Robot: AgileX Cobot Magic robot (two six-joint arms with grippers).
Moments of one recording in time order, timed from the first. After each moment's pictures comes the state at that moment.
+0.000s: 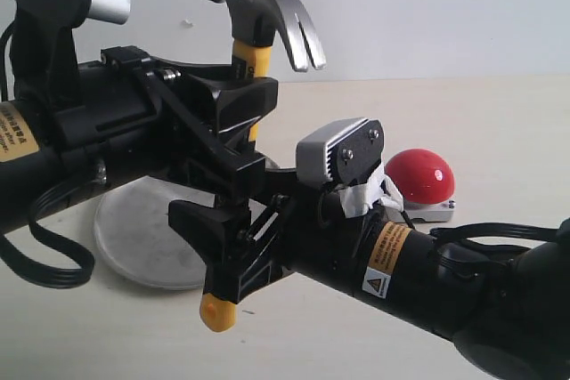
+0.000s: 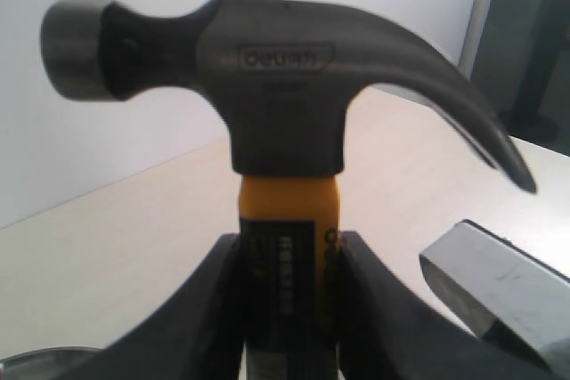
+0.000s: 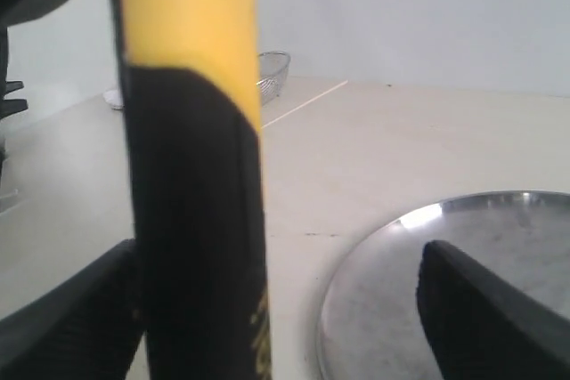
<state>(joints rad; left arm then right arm) -0.94 1.23 -0.66 -0.30 -0.35 0.17 0.82 1.75 -0.50 -0.23 -1.09 0.45</state>
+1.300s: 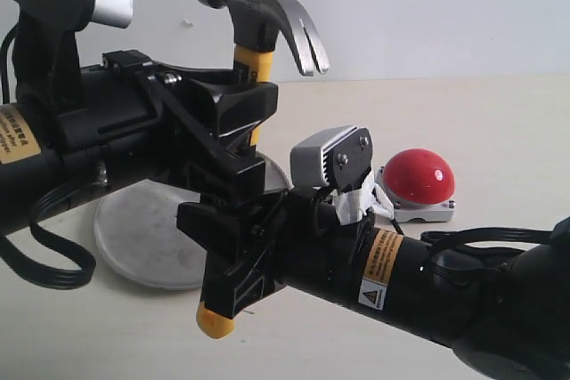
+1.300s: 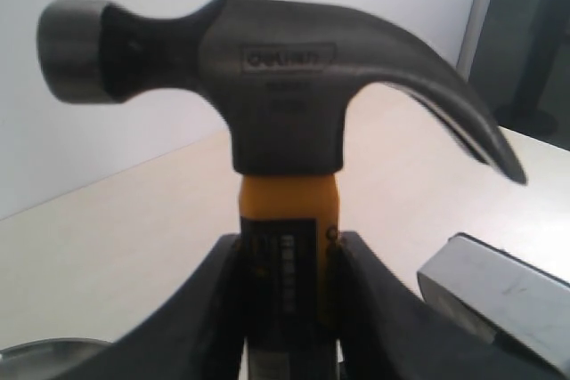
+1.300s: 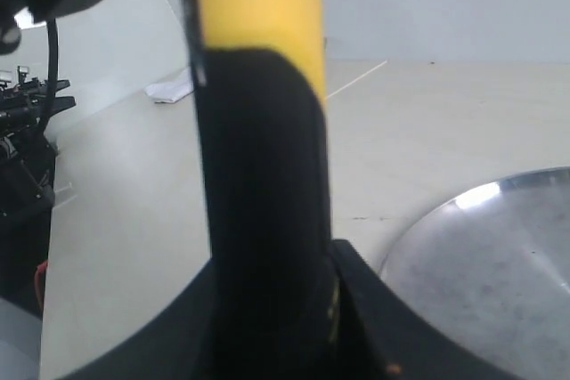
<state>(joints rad) -0.94 1.23 -0.66 -0.30 -0.34 0.17 0.83 1.76 -0.51 -0.31 -1.10 0.55</state>
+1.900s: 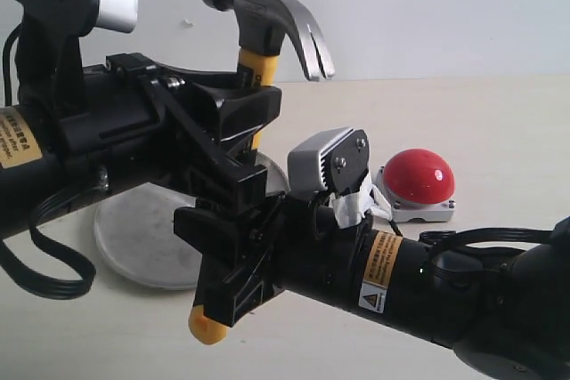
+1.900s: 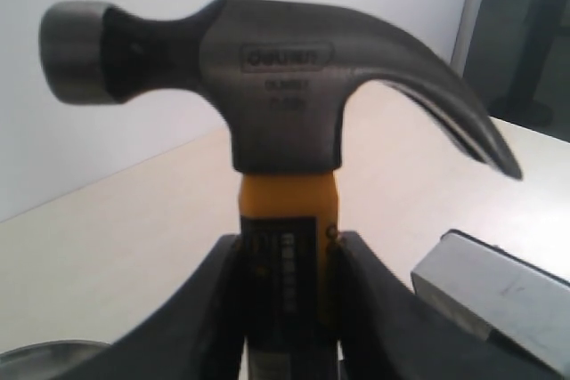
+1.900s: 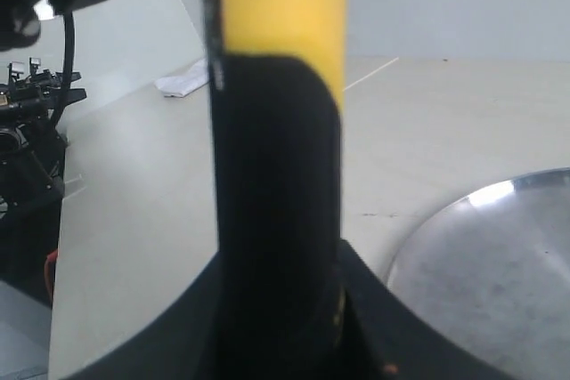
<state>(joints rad) -0.94 1.23 -0.66 -0.27 -0.33 0.17 0.83 1.76 -0.51 -0.34 -1.10 0.56</state>
